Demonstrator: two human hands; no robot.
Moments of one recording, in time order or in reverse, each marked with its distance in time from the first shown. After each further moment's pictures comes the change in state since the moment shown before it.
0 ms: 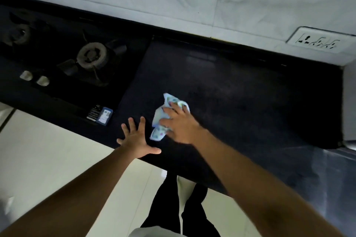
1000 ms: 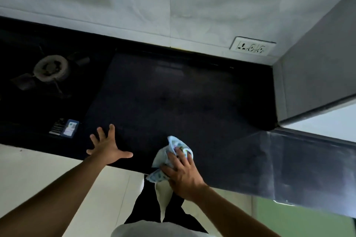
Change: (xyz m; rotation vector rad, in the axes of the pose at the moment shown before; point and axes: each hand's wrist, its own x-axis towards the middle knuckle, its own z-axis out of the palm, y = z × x) left_hand -0.008 0.004 -0.002 -0.024 0.003 0.003; right_hand -0.190 -0.057 0.064 -0.043 0.190 0.206
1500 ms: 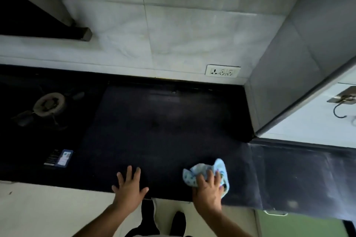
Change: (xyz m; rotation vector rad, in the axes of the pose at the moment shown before) left_hand -0.072 0.057 0.086 0.129 0.056 0.270; right_hand -0.062 0.028 -0.041 0.242 -0.164 0.965
